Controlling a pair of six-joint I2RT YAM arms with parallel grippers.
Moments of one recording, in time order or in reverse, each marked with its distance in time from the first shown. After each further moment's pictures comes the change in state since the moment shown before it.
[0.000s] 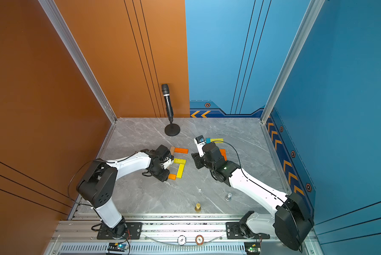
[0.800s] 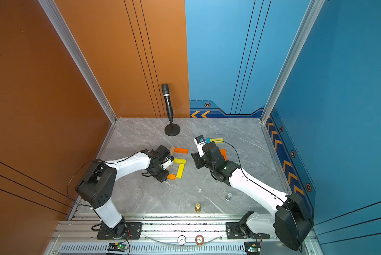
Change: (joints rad) left arm 0.000 -0.011 -0.014 0.001 -0.026 0.047; right arm 0.000 0.000 0.002 0.000 0.000 0.000
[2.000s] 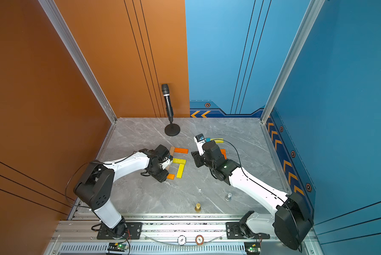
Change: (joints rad) left arm 0.002 -0.026 0.010 -0.040 -0.027 -0.003; right arm -0.005 0.006 0.026 -0.011 -0.001 -0.003
